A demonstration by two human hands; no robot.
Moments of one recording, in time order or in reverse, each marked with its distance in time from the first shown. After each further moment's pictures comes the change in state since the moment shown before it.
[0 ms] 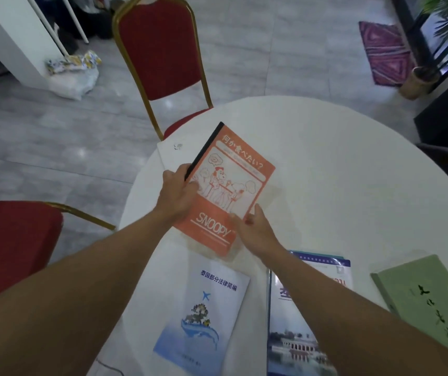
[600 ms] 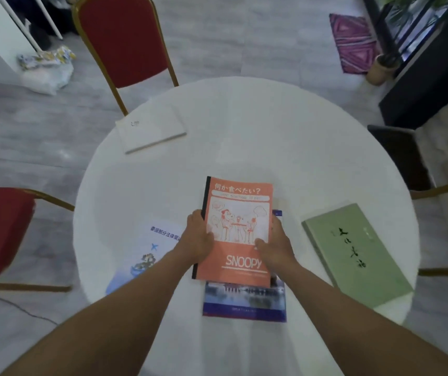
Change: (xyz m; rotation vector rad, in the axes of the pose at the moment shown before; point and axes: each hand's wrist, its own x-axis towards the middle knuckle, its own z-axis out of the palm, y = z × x) left_hand -0.185 0.016 0.161 0.165 -0.297 -0.086; right_hand -0.121 0.117 -0.144 -0.211 0.154 0.019
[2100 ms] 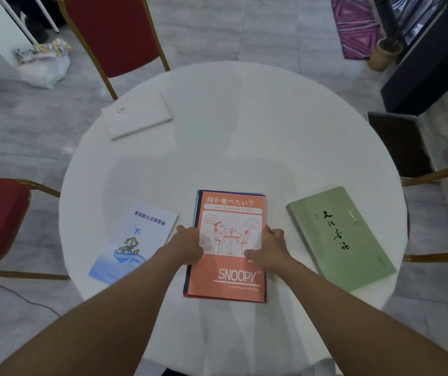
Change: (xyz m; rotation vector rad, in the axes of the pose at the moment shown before) left_hand -0.022 -0.005 0.053 0.483 -0.215 -0.171; right_hand -0.007 0.065 -0.026 -0.349 -0.108 0.089
